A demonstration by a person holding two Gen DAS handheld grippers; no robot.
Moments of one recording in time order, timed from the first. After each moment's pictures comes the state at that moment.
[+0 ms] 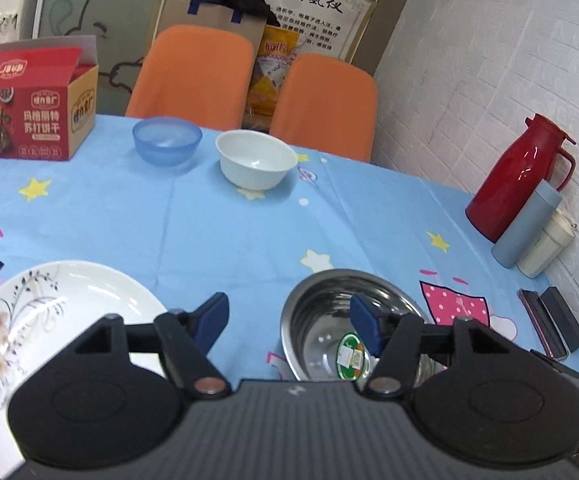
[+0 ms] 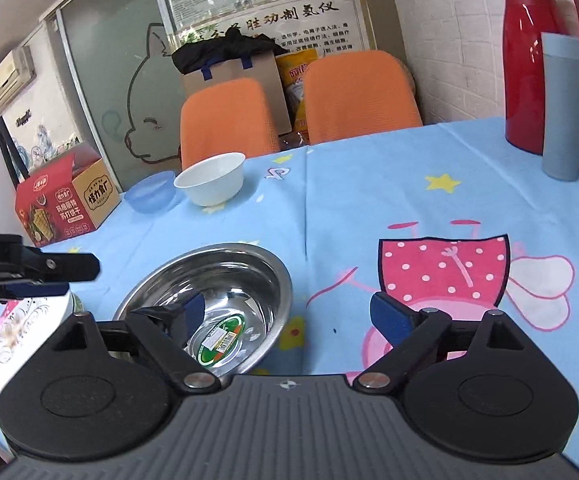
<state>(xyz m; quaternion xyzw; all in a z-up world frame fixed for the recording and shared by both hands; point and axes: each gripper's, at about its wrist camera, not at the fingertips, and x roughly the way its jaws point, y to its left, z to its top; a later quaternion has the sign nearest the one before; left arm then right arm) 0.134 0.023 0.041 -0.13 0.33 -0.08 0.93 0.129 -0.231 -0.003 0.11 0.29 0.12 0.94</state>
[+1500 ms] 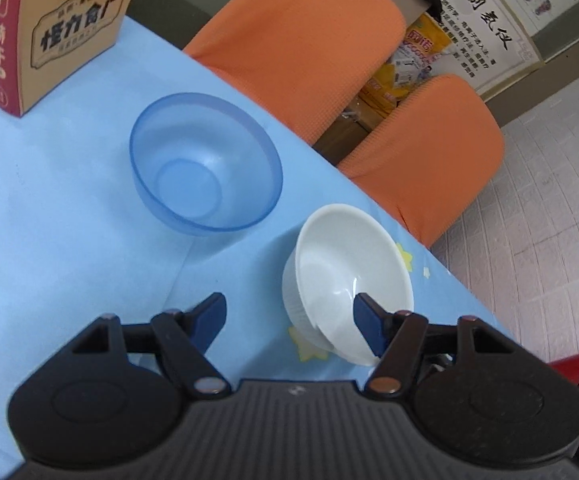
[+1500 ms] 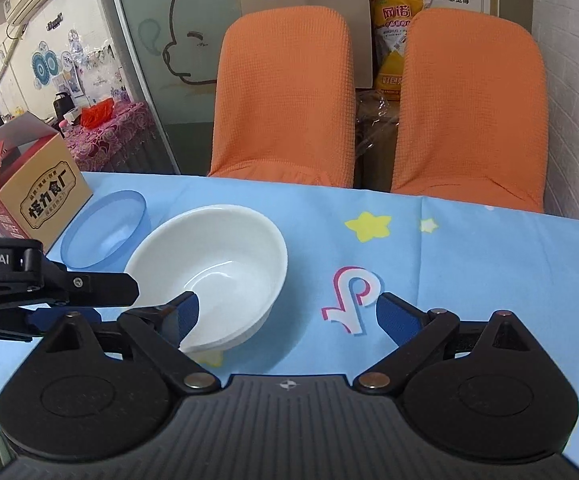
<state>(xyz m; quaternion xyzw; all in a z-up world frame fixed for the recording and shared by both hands) 0.386 0.095 -0.009 -0.36 0.42 0.03 0.83 0.415 -0.127 -0.001 -0.01 0.39 0.23 0.89</state>
